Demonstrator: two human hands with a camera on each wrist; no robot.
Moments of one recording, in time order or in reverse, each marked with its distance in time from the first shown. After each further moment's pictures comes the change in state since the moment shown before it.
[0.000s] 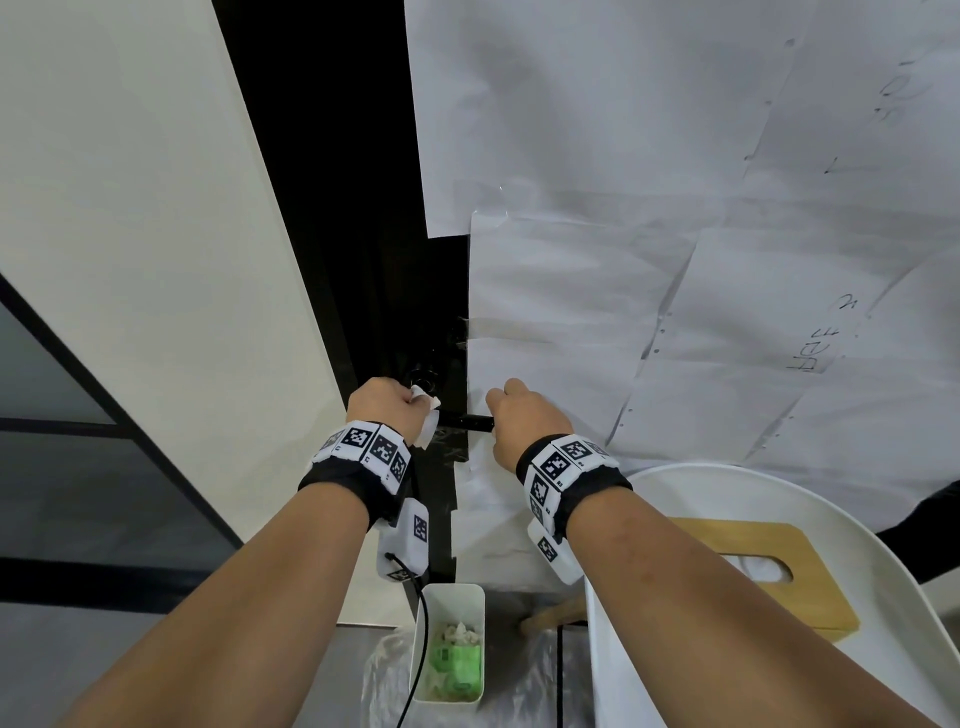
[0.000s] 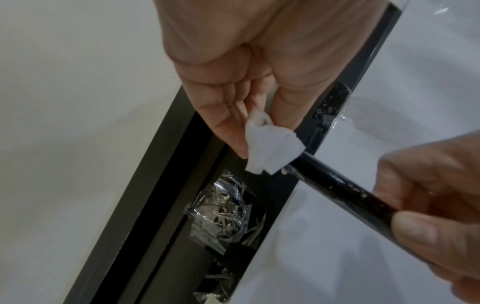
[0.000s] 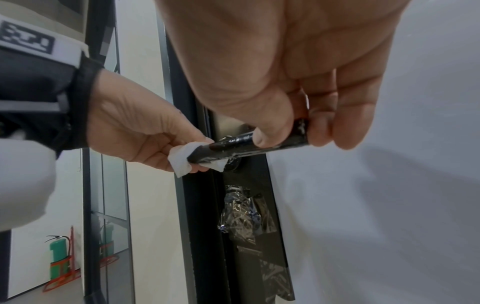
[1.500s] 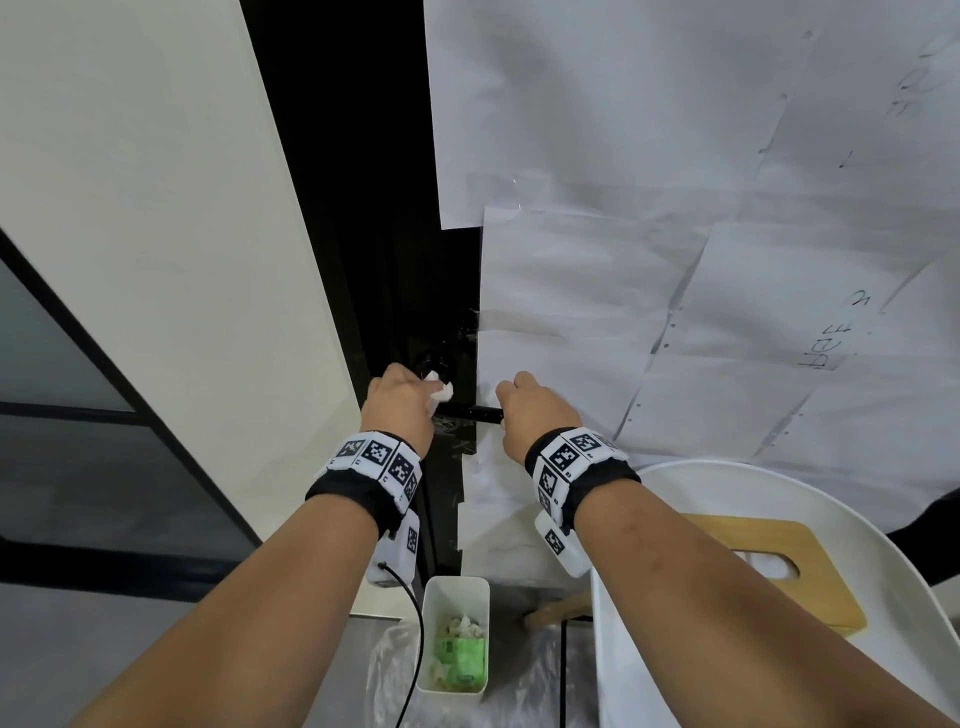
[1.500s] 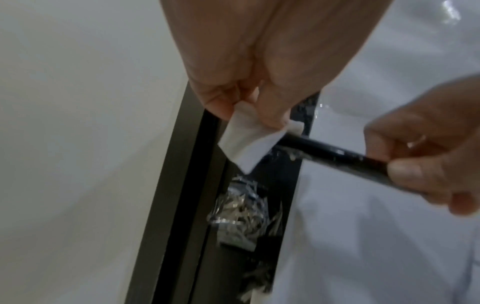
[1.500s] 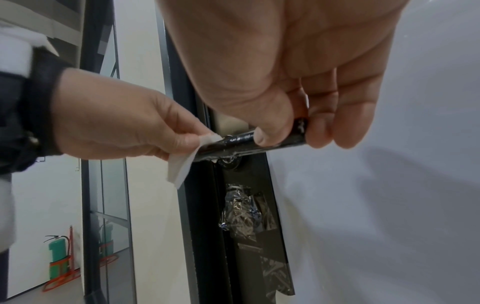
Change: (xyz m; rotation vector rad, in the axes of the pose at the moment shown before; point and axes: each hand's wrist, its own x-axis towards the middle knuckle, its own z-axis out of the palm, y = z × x) left_hand -0.020 -0.010 0.008 0.085 0.091 0.265; right_hand -0.002 0.001 0.003 -0.012 0.022 0.010
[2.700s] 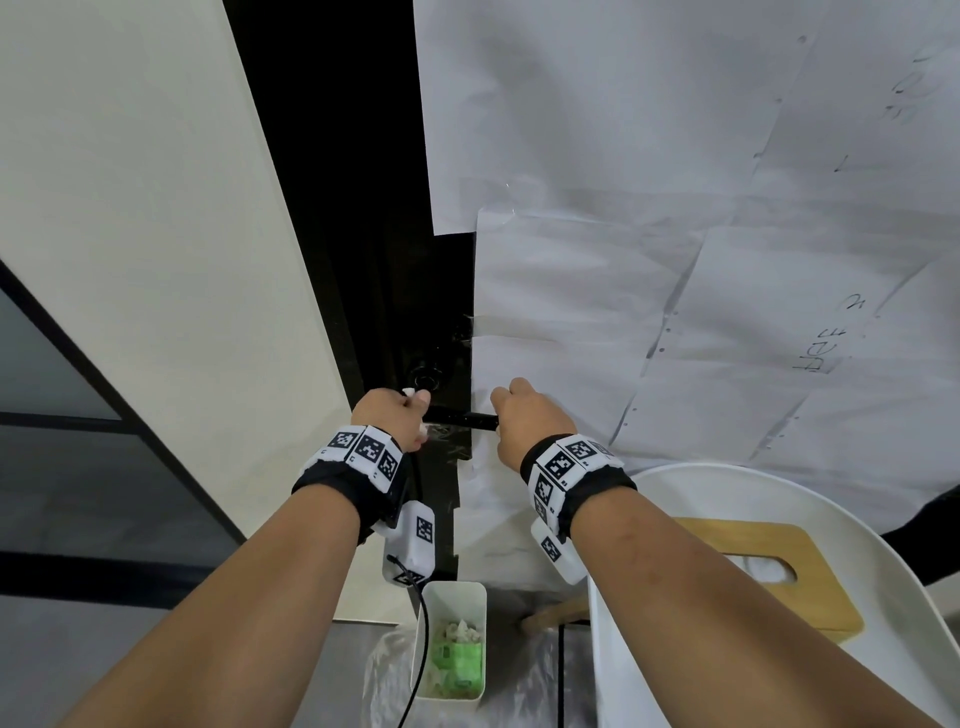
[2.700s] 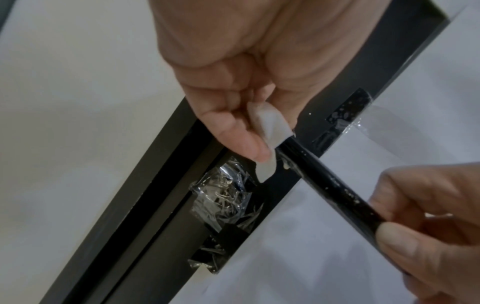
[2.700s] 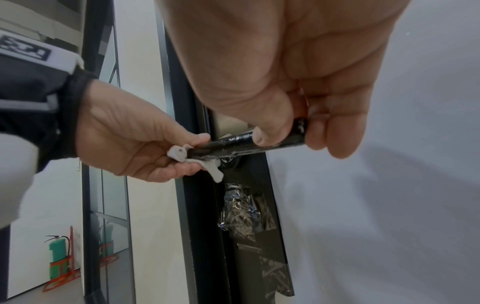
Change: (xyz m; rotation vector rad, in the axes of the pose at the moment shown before) left_hand 0.015 0.002 -0.002 -0.526 -0.169 -0.509; right_hand 0.002 0.000 0.000 0.035 -0.013 0.001
